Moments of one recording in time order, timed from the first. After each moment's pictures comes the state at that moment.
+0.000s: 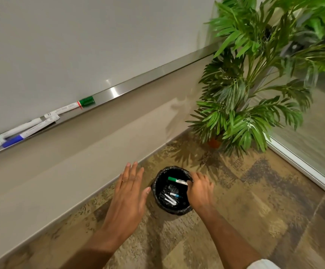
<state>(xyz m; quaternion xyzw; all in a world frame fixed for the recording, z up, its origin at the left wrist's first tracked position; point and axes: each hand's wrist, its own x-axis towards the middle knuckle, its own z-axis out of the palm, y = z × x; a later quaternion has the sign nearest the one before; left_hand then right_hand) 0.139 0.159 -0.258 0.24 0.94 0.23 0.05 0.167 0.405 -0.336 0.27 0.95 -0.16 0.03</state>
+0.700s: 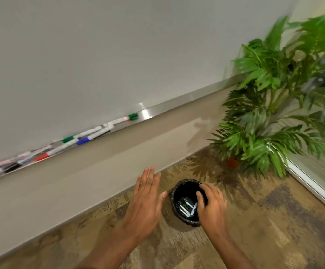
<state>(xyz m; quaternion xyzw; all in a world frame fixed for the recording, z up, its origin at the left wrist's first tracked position) 0.171 0.129 -0.176 0.21 0.95 0.24 0.02 0.215 0.345 -0.233 0.20 0.93 -0.28 -0.12</state>
